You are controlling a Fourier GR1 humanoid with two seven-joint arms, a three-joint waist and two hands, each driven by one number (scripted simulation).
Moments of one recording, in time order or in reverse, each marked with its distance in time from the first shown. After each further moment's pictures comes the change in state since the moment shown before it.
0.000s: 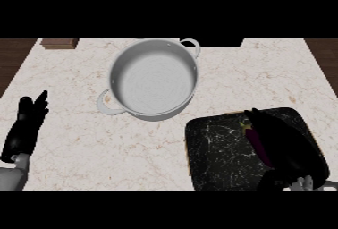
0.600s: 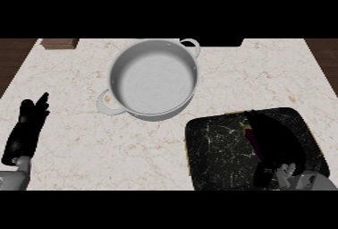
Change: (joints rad) left arm 0.022 -0.049 0.046 -0.022 -0.060 -0.037 0.005; right arm 0.027 0.085 -0.033 0.188 0.159 0.007 -0.114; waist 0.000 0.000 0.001
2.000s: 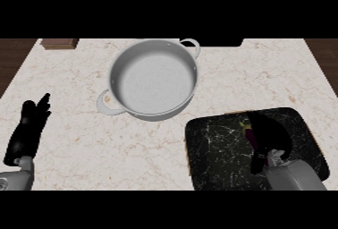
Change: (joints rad) left arm 0.003 -0.118 0.122 -0.021 -0.132 -0.108 0.003; right arm -0.010 0.150 -0.162 0.331 0.238 -0.039 -0.223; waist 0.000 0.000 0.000
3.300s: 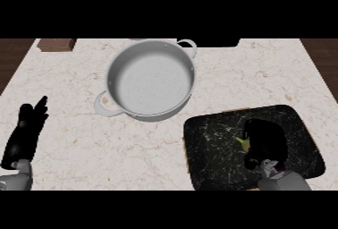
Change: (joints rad) left arm 0.018 -0.041 0.059 -0.012 -0.048 -0.045 -0.007; right arm 0.074 0.078 0.026 -0.104 0.261 -0.202 -0.010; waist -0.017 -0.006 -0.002
